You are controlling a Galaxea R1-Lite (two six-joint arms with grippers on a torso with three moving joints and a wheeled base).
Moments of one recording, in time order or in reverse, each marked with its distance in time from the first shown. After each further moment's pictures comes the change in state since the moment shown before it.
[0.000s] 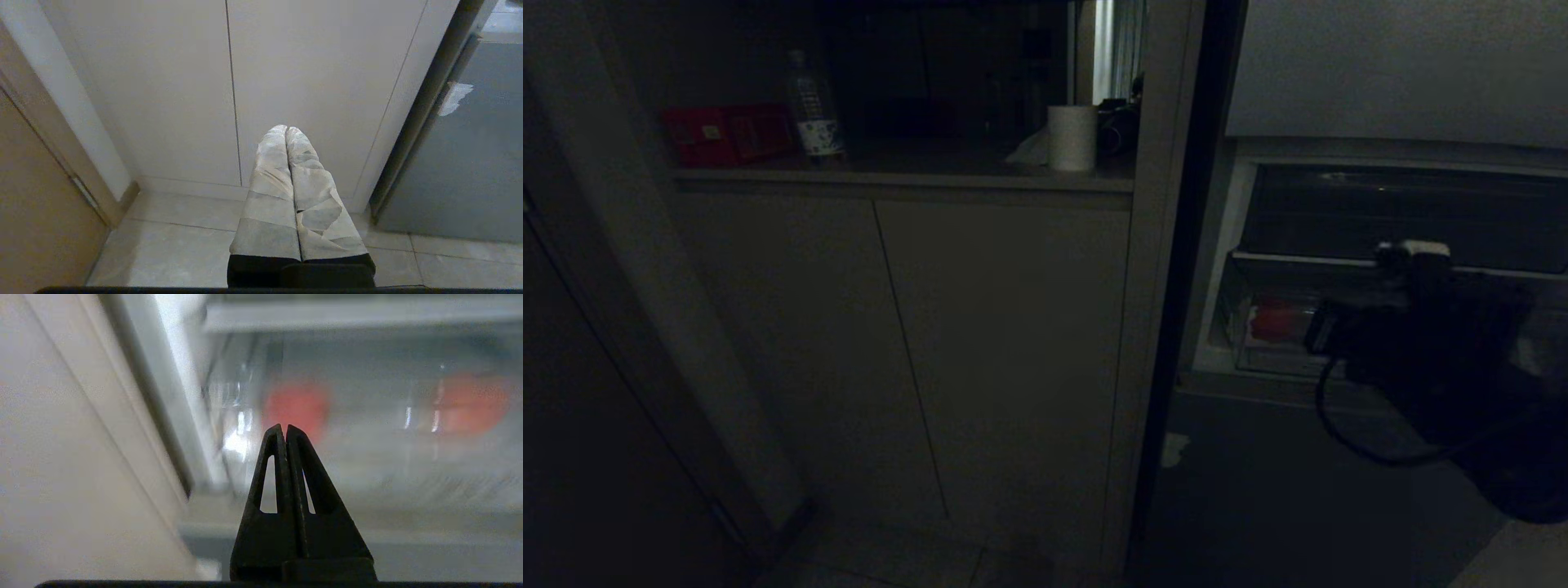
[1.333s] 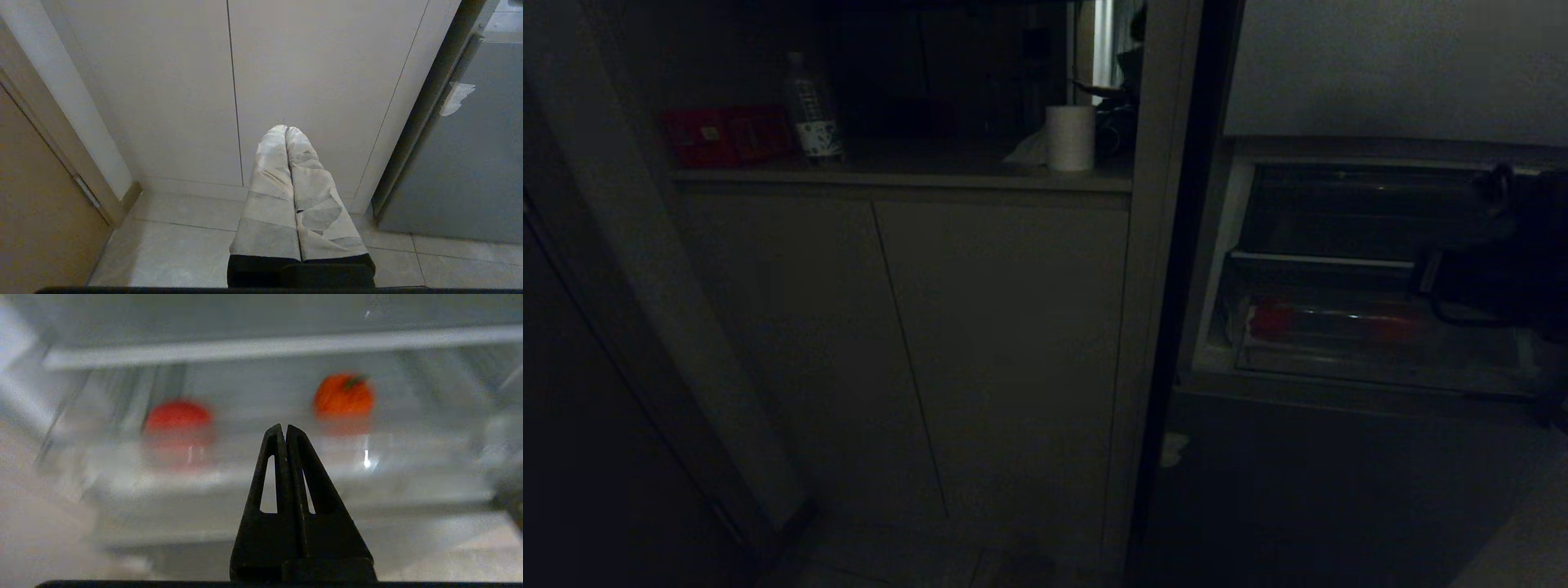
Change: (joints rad) left arm 0.000 0.000 0.000 0.000 0.000 0.000; right arm -0.279 -0.072 -0.436 0.709 0.171 -0.023
